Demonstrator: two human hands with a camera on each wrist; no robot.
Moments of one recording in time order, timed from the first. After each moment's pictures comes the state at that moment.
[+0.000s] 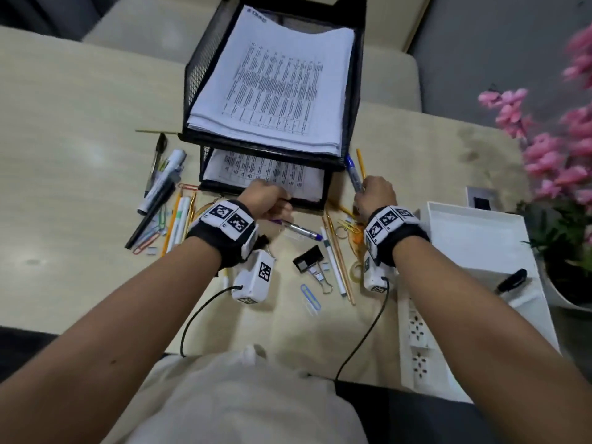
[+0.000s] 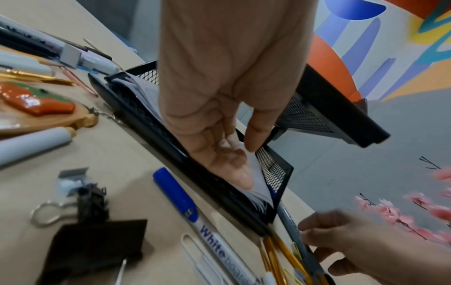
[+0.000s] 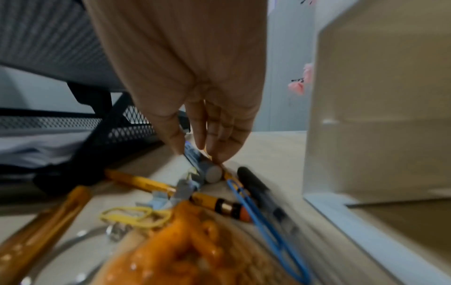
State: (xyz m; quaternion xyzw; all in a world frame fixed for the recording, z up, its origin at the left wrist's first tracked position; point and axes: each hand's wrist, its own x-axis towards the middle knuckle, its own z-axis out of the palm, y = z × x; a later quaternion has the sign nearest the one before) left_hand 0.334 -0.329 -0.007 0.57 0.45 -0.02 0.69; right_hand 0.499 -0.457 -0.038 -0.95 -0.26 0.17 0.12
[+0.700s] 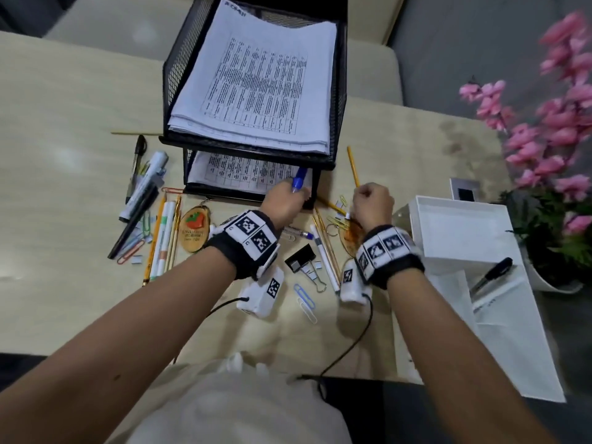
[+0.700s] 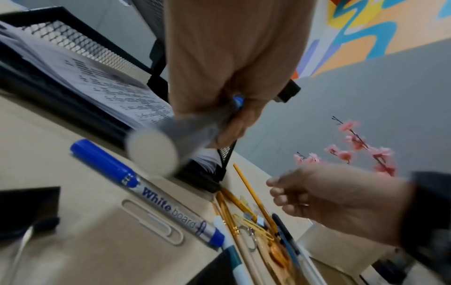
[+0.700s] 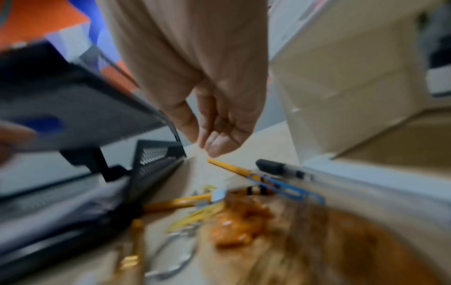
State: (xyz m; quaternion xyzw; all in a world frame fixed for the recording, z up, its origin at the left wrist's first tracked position) left_hand 0.359 -0.366 -0.008 0.69 0.37 -0.01 0.62; right_hand 0.473 -0.477 -0.030 -0.92 -0.09 0.16 0.36
